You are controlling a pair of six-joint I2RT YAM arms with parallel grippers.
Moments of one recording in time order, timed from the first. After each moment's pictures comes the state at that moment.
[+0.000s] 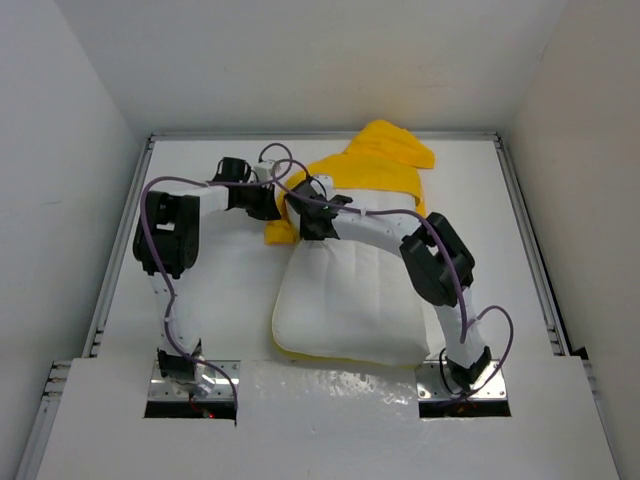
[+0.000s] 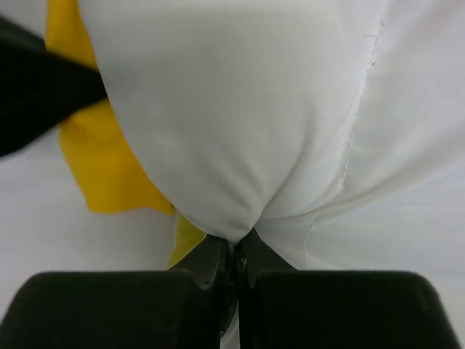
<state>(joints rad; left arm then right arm) -0.14 2.11 1.37 -0.21 0.61 0.14 0.80 2.11 1.55 -0.46 0.36 0.73</state>
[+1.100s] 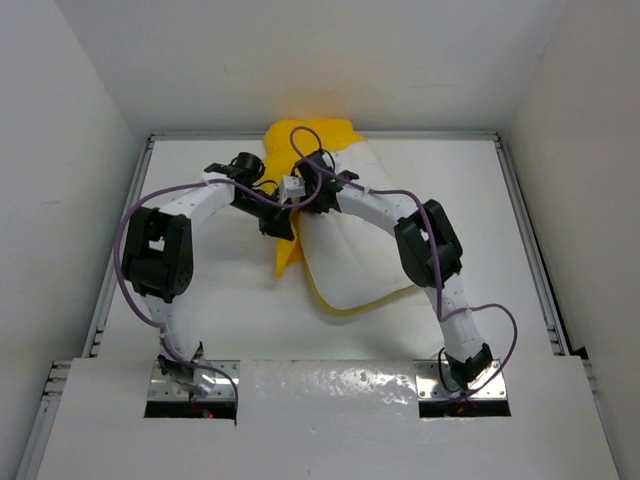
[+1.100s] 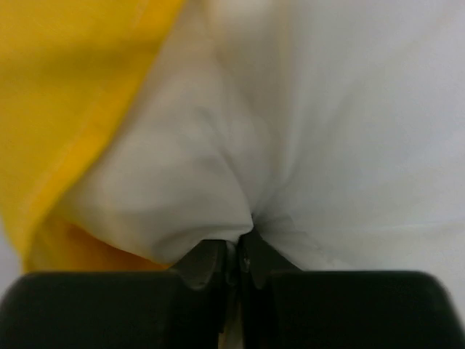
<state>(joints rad) -0.27 1.88 1.40 -0.82 0.89 0.81 0.66 2.31 1.91 -0.52 0.24 0.82</state>
